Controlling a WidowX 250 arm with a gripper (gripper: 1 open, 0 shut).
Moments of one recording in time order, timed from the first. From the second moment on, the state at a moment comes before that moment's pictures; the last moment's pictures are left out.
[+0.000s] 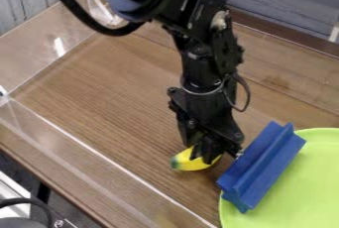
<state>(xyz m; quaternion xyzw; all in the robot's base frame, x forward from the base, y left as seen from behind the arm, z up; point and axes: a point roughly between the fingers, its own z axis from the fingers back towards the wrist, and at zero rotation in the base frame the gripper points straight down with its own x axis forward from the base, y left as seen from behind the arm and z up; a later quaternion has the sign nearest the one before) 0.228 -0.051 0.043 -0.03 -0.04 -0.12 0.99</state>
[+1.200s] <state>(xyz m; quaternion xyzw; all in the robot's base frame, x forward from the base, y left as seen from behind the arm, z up) 0.230 -0.044 0.043 -0.03 -0.04 -0.13 0.99</state>
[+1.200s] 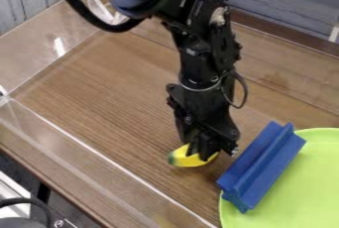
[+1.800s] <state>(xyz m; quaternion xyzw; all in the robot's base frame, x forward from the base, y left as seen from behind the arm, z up) 0.232 -0.042 0.037 -0.03 -0.04 -0.13 0.99</state>
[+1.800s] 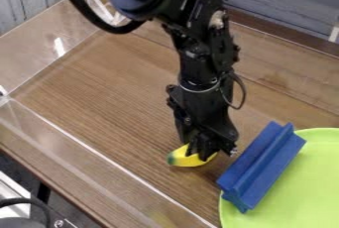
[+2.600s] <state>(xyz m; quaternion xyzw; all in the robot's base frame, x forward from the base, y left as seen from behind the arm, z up) 0.239 -0.040 0.037 -0.03 -0.04 -0.14 0.99</state>
